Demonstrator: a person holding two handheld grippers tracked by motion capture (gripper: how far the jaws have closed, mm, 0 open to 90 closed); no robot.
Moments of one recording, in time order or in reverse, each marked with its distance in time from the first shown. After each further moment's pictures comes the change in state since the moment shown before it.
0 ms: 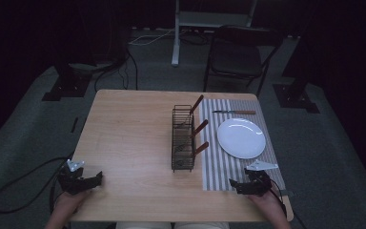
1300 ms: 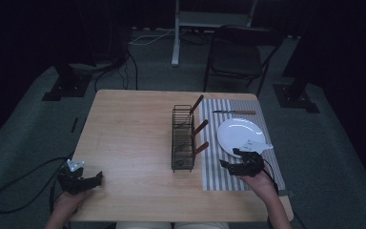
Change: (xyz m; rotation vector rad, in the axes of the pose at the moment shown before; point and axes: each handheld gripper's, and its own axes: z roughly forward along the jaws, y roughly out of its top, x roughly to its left) left arm 0.000 0.000 0.000 -0.001 0.000 0.000; right arm 0.008 0.072 -0.004 -0.130 0.081 -0.092
